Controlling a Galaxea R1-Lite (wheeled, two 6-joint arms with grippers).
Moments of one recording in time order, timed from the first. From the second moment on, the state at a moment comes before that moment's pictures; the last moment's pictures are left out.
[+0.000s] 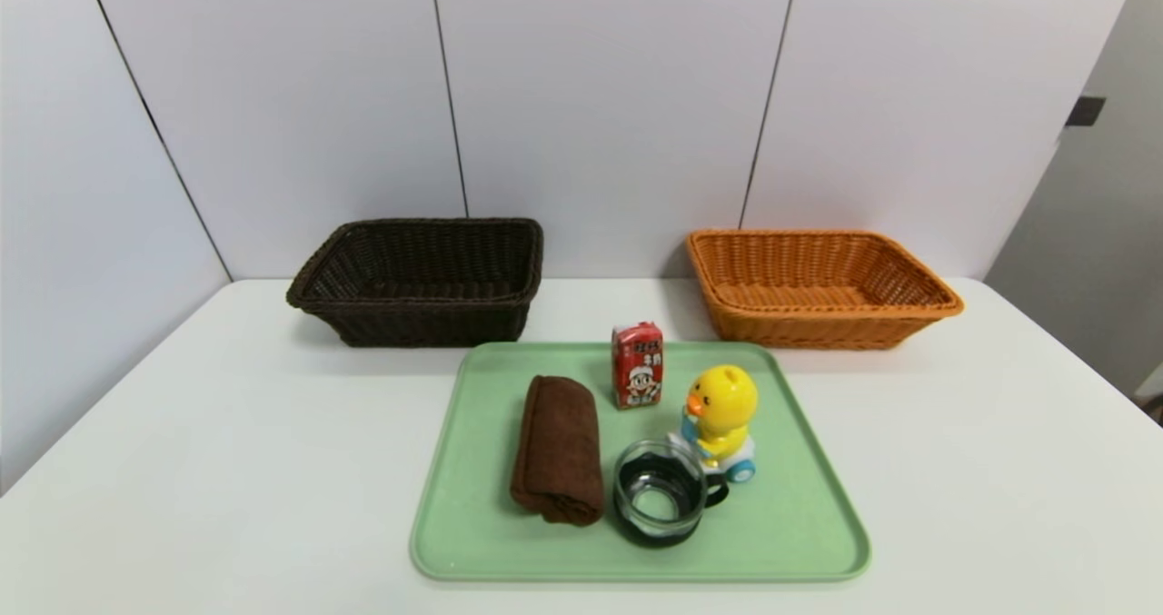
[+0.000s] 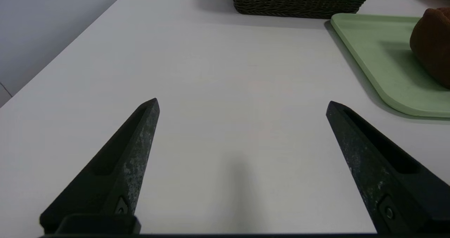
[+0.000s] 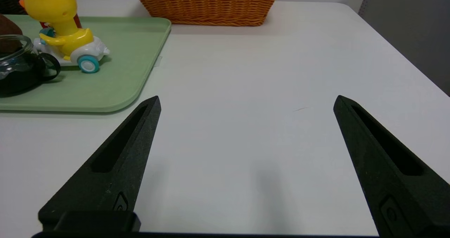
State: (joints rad) left arm 0.01 0.00 0.00 -0.01 0.02 -0.07; right arm 0.00 0.00 -0.01 0.02 0.00 -0.02
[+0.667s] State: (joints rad) left arm 0.01 0.00 0.00 -0.01 0.02 -0.07; right arm 0.00 0.00 -0.01 0.02 -0.01 0.01
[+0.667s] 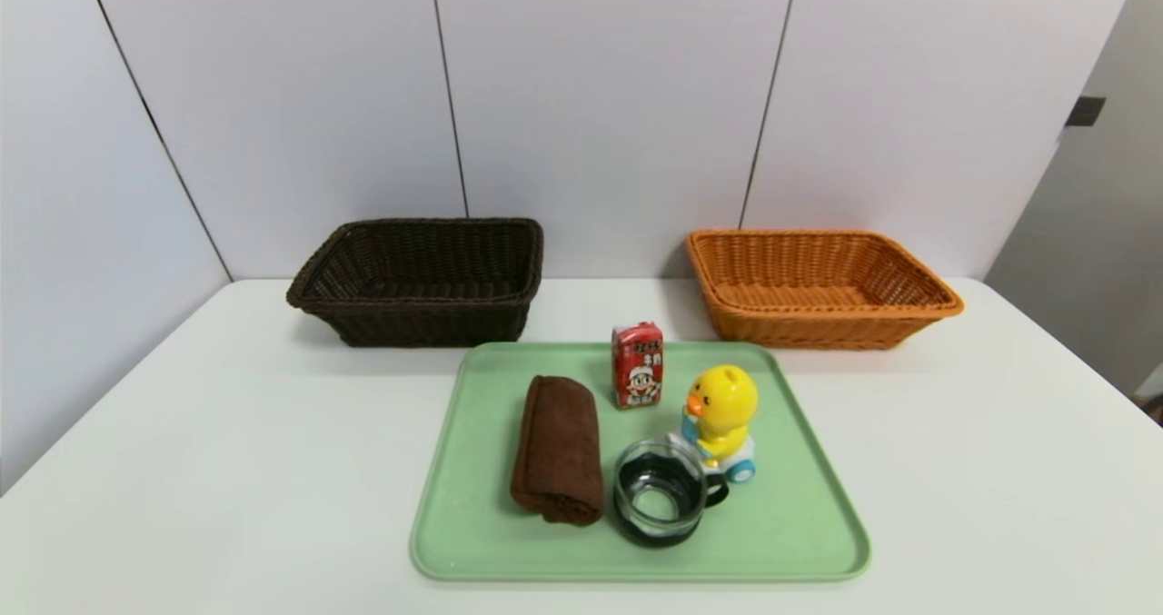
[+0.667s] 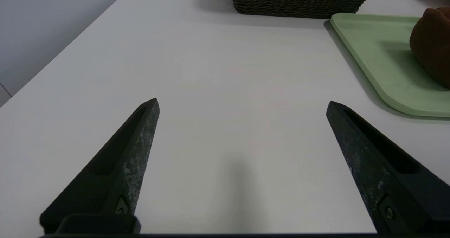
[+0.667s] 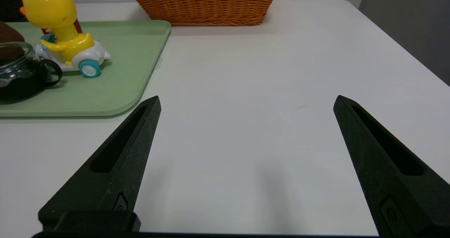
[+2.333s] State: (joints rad) left arm 0.01 0.53 -0.72 0.45 -0.07 -0.12; right arm 0.03 0.68 -0.72 0.35 -0.01 0.02
